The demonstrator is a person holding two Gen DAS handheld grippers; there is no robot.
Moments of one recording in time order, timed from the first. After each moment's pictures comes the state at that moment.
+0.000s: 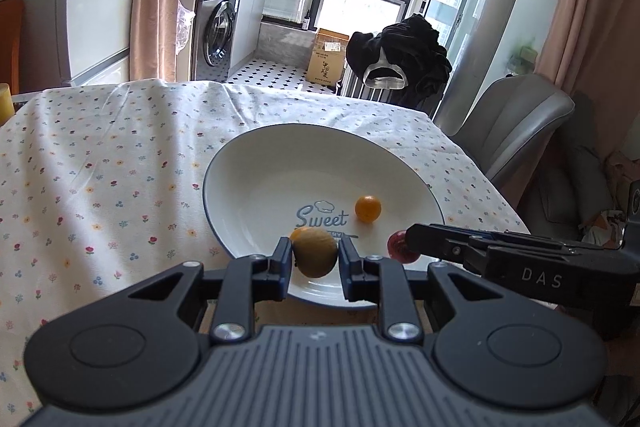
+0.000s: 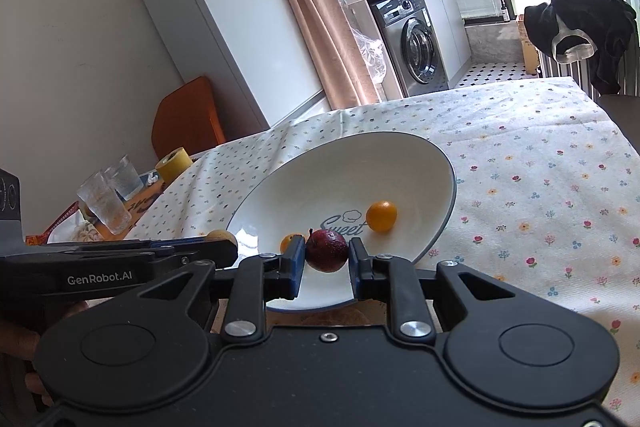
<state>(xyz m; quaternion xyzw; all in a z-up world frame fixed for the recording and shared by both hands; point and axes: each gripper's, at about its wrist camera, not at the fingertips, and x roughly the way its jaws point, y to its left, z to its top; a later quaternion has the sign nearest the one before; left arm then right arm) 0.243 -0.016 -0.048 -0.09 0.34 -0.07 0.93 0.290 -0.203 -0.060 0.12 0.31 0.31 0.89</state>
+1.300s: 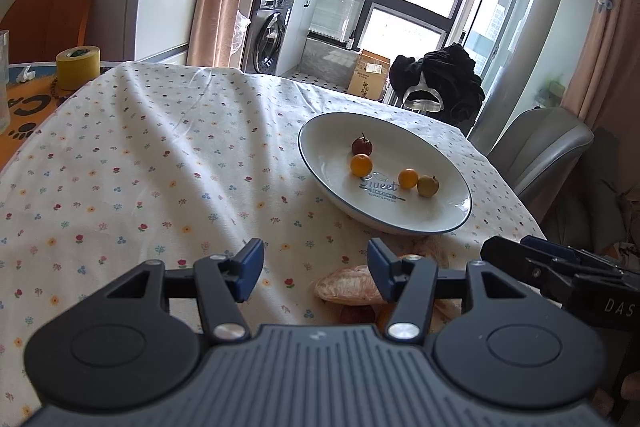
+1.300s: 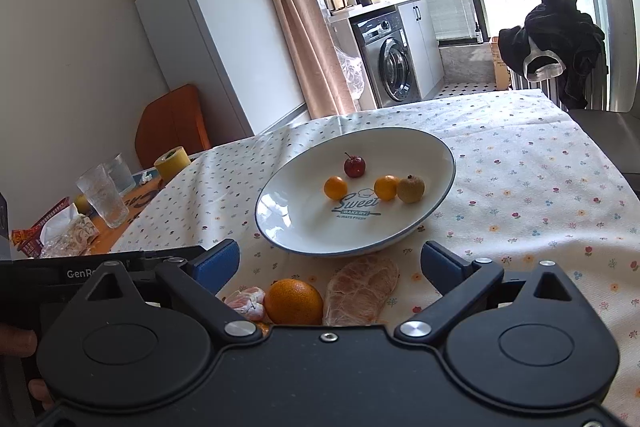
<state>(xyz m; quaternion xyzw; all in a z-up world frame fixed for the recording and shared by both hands) 0.148 0.027 -0.048 -0.13 0.31 -0.01 0.94 0.206 -0.189 -0.046 0.09 0.28 0.27 0.92</state>
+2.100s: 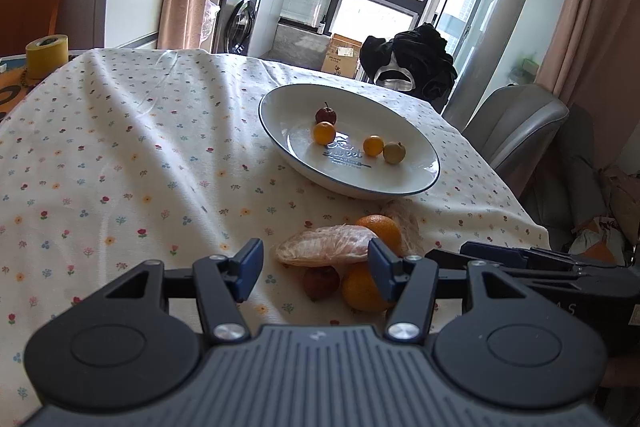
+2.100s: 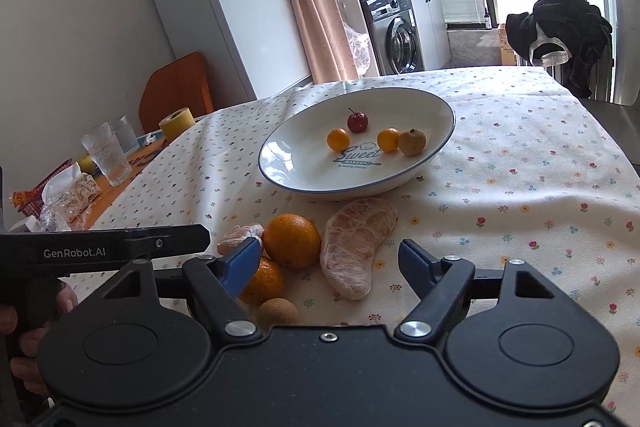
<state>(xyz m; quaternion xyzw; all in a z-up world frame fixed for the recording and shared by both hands) 0.143 0.008 -0.062 -0.12 0.33 -0.05 0.93 0.192 -0.191 -0.069 0.07 0.32 0.27 0.90</state>
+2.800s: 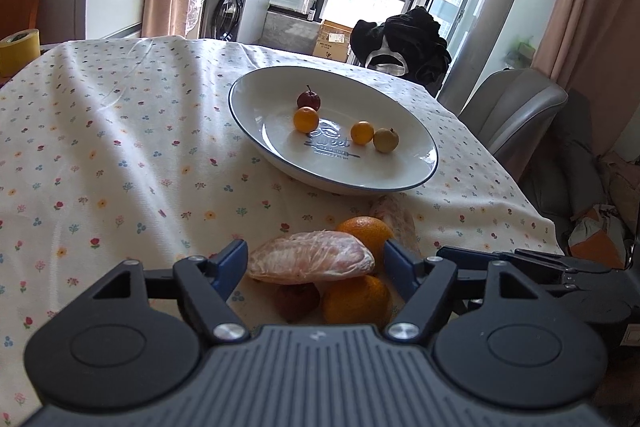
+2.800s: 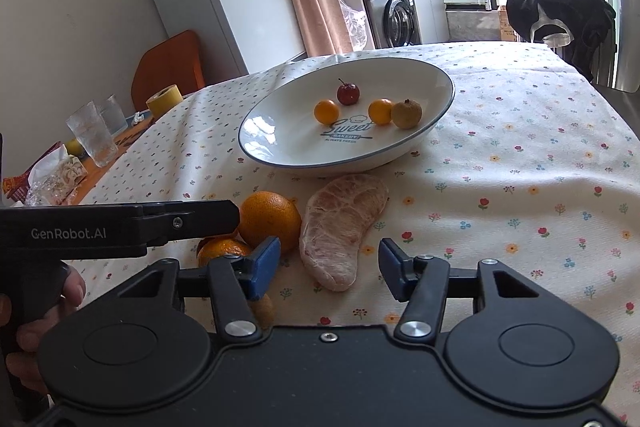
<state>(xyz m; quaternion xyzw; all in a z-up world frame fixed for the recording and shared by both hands) 0.175 -0.010 -0.082 -0.11 0.35 -0.06 0.93 0.206 -0.185 -0.084 0.05 0.34 0.27 0.90</state>
